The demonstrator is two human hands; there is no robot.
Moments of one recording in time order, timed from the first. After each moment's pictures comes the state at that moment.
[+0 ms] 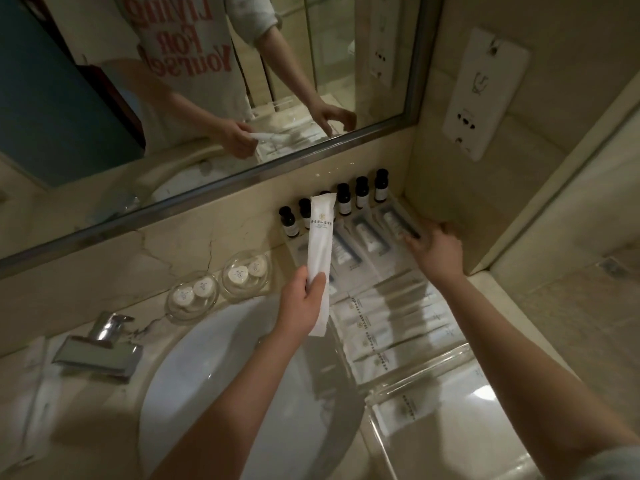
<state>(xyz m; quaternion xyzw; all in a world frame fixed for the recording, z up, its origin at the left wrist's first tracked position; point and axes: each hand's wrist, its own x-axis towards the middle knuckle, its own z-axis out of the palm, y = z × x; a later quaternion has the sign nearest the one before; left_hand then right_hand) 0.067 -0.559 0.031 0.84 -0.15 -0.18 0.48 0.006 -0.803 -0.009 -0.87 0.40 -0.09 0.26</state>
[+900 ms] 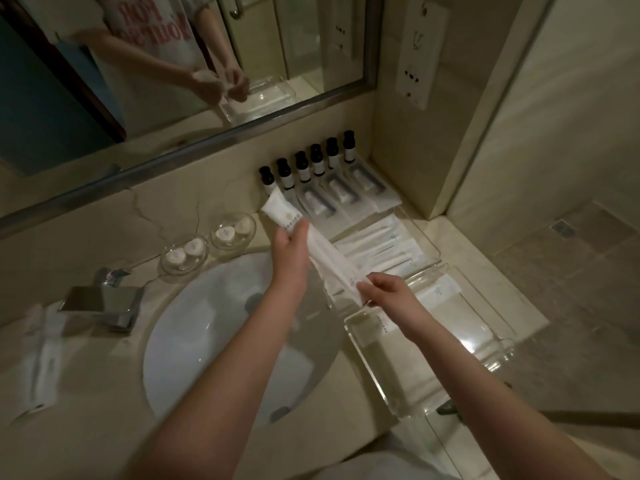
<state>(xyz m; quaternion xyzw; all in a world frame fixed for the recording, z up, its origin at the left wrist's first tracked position) -0.002 -0.552 0.069 0.67 0.00 -0.20 0.72 -0.139 -0.648 0.004 -0.66 0.29 -0.05 0.69</state>
